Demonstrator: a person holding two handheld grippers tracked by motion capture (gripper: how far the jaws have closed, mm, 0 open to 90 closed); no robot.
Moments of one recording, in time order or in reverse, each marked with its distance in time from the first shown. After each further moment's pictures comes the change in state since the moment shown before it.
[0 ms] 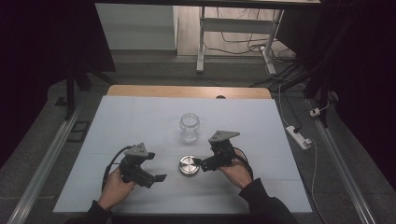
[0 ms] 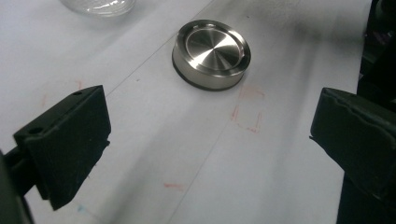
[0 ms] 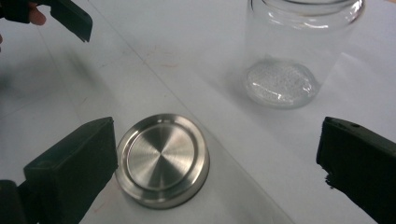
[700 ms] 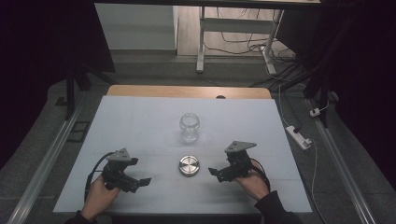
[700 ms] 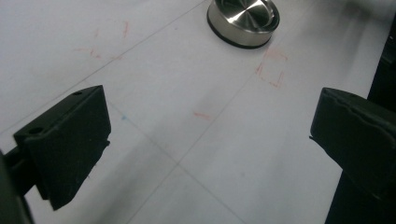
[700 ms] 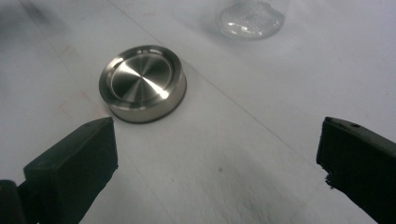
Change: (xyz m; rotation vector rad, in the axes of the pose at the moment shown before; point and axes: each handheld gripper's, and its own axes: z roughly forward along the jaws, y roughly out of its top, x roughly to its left) left arm 0.004 -0.035 -0.031 0.017 0.080 -0.100; right arm -0.006 -0.040 -0.039 0.070 -0.069 0.040
